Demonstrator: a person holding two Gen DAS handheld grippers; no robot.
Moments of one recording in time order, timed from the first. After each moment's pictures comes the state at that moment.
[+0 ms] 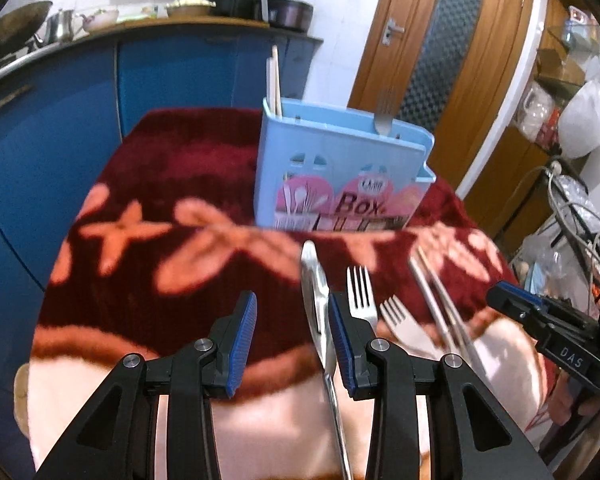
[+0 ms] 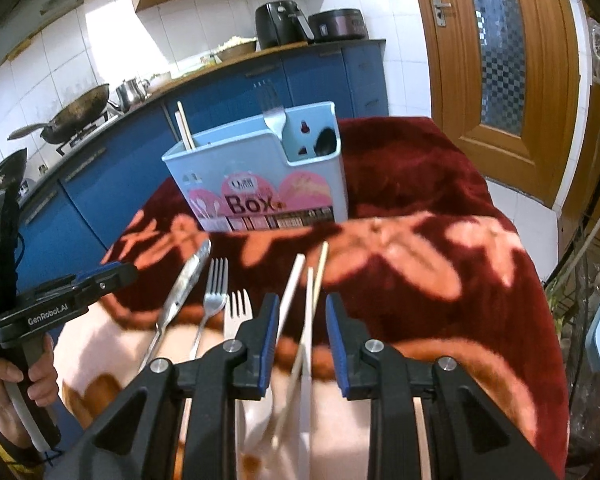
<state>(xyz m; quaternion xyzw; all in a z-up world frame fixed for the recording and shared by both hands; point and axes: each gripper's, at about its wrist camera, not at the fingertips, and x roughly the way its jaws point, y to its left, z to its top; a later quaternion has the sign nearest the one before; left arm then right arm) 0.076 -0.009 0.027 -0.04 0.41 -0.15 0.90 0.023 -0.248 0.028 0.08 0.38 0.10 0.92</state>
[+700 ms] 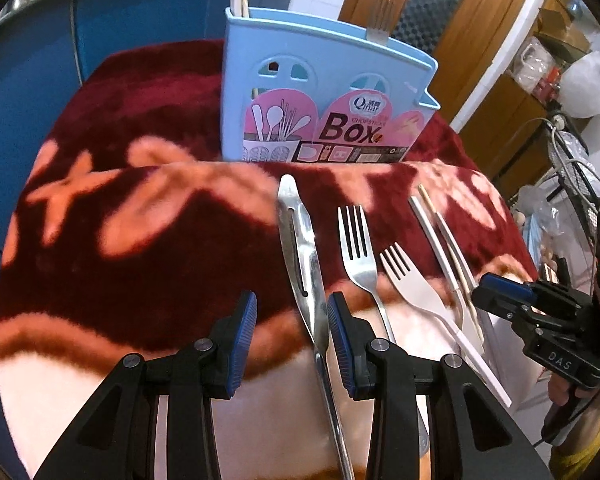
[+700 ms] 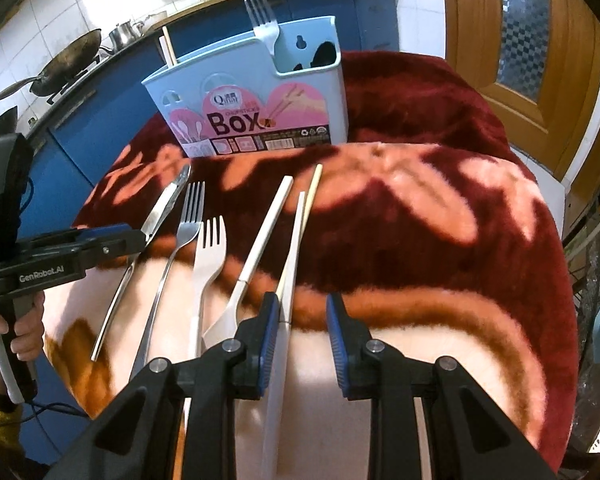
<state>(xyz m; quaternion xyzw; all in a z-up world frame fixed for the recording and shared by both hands) 0.102 -0.031 -0.008 -0.02 0.51 -0.19 0.84 0.034 -0.249 -0.005 0.06 0.48 0.12 0.87</state>
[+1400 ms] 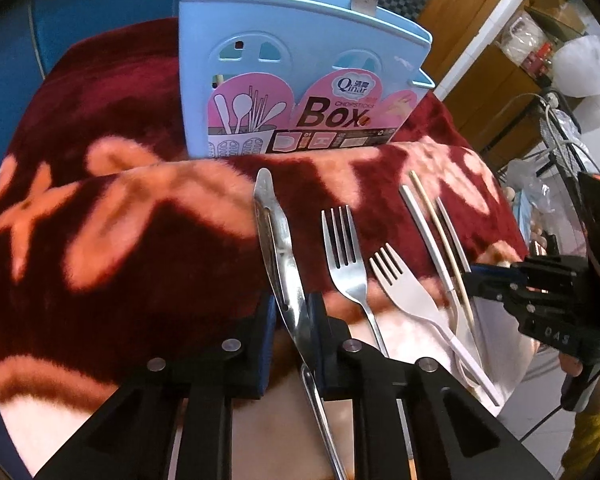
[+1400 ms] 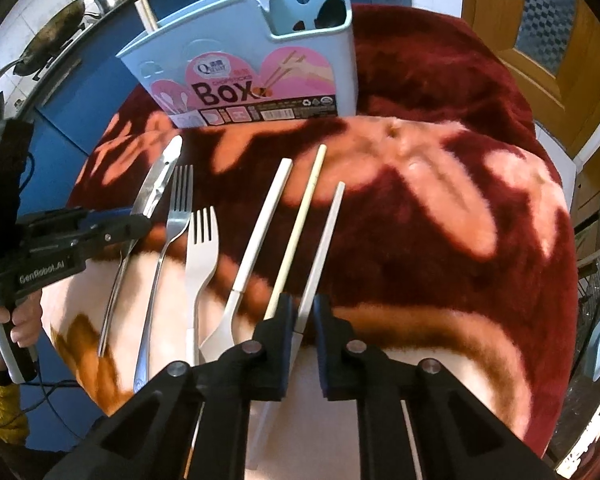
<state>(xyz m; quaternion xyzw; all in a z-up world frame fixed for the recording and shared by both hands) 0.130 -0.044 -0.014 0.00 0.56 -0.23 0.80 0.071 -0.246 -0.007 0.05 0.58 0.13 0.81</state>
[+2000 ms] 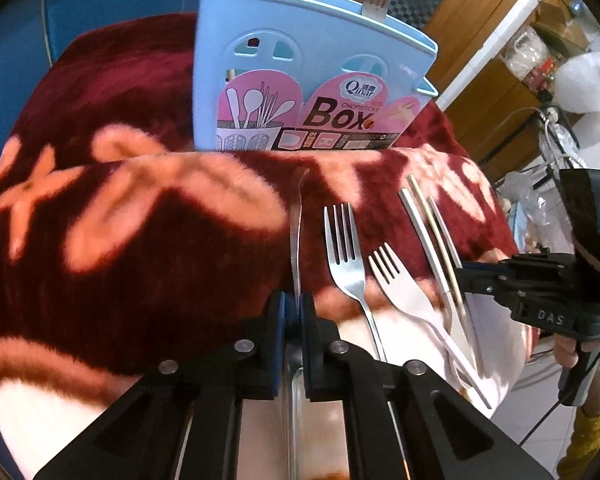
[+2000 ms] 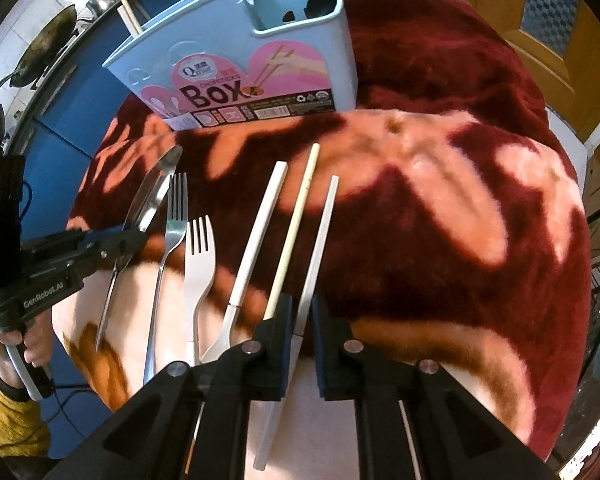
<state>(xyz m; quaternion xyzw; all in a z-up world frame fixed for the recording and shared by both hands) 0.121 -0.033 -0.014 -0.04 0.55 -0.23 0.80 0.090 -0.255 -0.012 0.07 0.59 0.14 0.79</state>
